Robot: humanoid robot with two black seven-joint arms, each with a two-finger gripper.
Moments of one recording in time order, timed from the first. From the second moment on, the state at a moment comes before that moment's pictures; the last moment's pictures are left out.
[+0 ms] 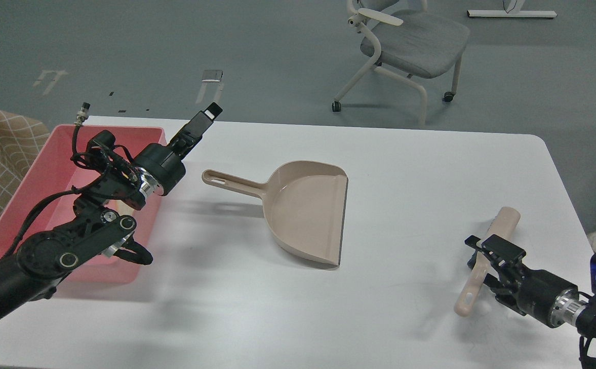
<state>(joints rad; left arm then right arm) -0.55 0.50 -0.64 -1.12 1.12 0.21 -0.36 -0.07 -0.50 1.32 1.36 -1.22 0.49 -0.02</state>
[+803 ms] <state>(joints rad) -0.56 0.49 -0.64 -1.11 1.11 0.21 -0.37 0.03 -0.65 1.35 1.36 -1.19 0.49 -0.01</state>
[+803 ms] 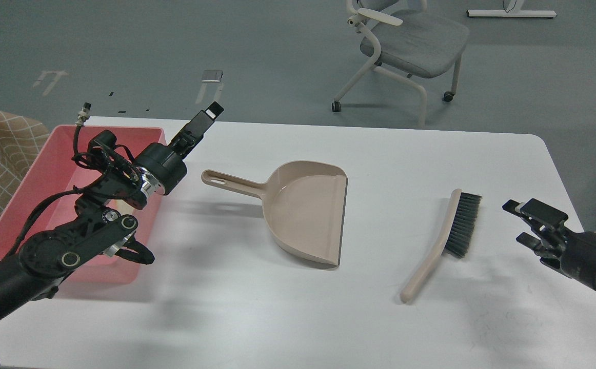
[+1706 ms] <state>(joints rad) -0.63 0.36 -0.76 -1.32 0.74 0.14 -0.38 0.25 -0.39 1.66 1.37 -0.99 0.49 0.00</state>
